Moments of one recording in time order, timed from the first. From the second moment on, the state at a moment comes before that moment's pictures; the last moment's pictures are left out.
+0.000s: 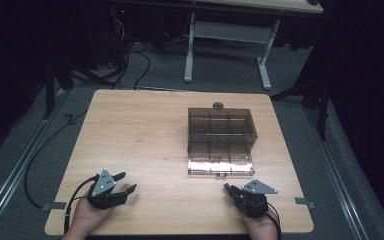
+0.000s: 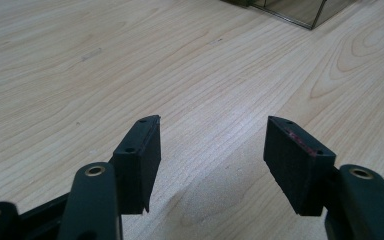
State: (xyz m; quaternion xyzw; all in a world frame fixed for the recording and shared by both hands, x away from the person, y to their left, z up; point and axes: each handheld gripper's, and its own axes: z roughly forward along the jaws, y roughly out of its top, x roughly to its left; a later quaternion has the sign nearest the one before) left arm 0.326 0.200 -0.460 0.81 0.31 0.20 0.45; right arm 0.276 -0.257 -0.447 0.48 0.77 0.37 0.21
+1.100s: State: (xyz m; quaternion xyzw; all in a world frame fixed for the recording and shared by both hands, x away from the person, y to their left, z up) left arm 0.325 0.201 -0.460 0.81 0.31 0.20 0.45; right arm 0.277 -0.267 -0.447 0.51 0.75 0.37 0.21
